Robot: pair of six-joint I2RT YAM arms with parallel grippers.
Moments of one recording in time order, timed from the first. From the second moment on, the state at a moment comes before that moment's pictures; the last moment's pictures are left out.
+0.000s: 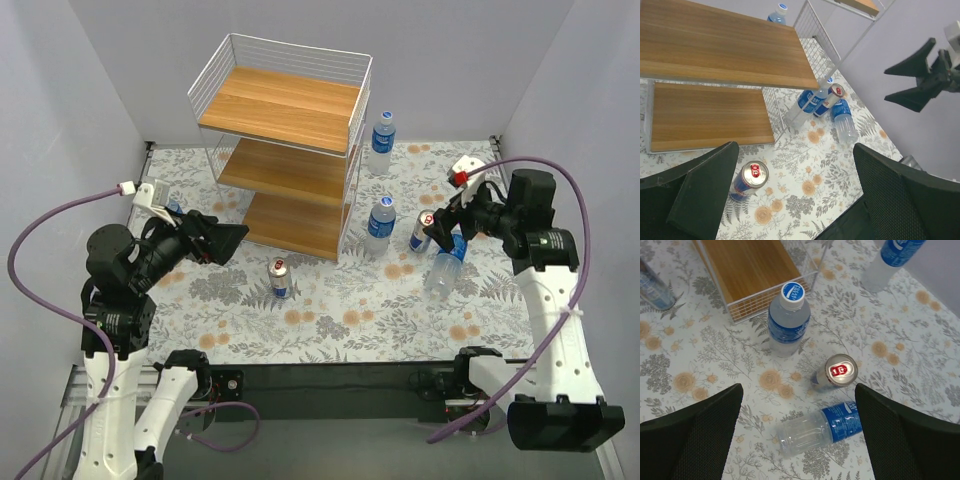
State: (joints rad) left arm -0.07 0.64 1.09 -0.52 0.54 -0.43; right arm 0.01 0.95 1.18 -0.77 -0.62 -0.51
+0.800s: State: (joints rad) left arm -0.07 0.63 0.99 -0.45 0.71 -0.36; right arm 0.14 1.48 1.24 -0.56 -1.04 -0.79
